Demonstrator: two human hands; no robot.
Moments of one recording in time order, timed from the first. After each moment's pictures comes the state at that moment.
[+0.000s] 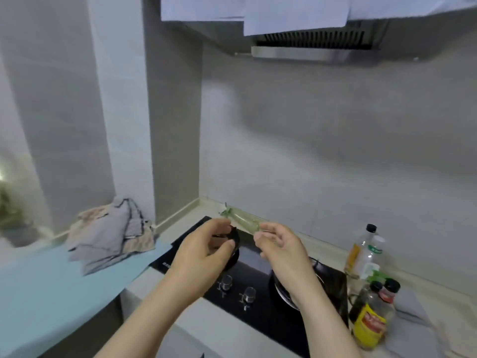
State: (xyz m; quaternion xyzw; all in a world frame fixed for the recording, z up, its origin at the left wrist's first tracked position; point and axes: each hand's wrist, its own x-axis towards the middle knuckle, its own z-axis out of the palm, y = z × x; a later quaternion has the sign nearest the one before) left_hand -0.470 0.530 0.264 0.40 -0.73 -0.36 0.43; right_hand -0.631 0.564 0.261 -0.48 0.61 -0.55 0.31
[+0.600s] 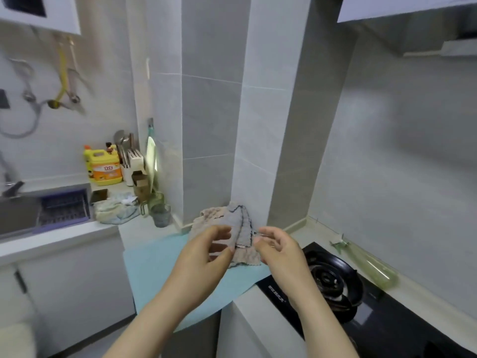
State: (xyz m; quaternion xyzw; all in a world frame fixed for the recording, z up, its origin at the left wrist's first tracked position) left_hand -0.251 0.439 0.245 0.57 -0.61 -0.26 0.49; right_hand -0.409 0.392 0.241 -0.60 0.51 -0.45 0.43
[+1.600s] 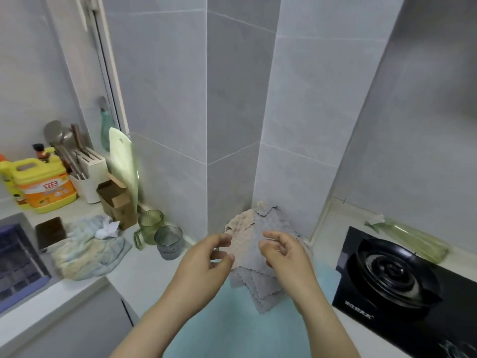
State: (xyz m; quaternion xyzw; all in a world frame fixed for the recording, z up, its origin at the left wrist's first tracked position) left_hand 0.022 0.187 0.176 0.52 -0.68 -0.37 0.38; right_hand -0.149 0.193 0.168 -0.46 0.61 -0.50 0.40
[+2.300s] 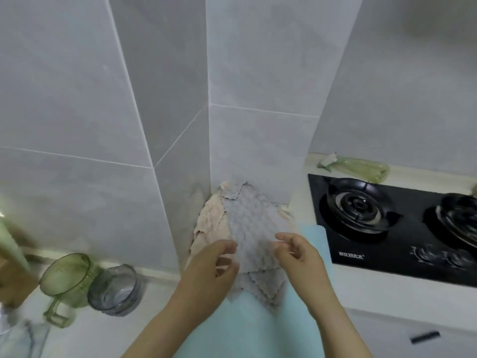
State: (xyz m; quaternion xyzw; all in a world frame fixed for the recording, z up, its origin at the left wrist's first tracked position) left_hand 0.017 0.010 0.075 0.37 -0.77 -0.47 0.21; right_hand -0.137 0.108 0.079 -0.26 0.75 -0.54 0.28
